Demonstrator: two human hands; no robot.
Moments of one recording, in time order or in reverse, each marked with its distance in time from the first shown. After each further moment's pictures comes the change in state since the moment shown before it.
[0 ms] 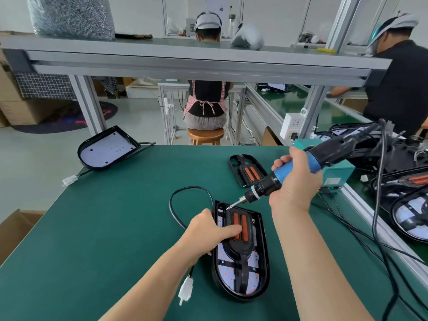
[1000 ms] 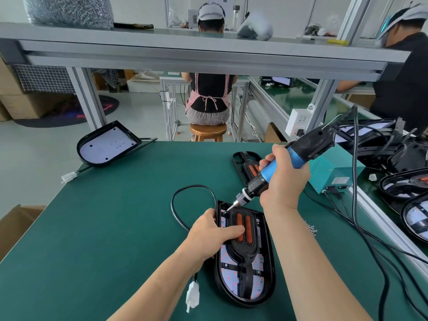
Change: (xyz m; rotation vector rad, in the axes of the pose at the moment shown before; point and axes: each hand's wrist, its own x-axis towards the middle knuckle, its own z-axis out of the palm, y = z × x) left_hand 0.003 -0.009 0.005 -0.325 -0.071 0.003; right_hand 0.001 0.031 0.011 -0.085 -0.132 -0.018
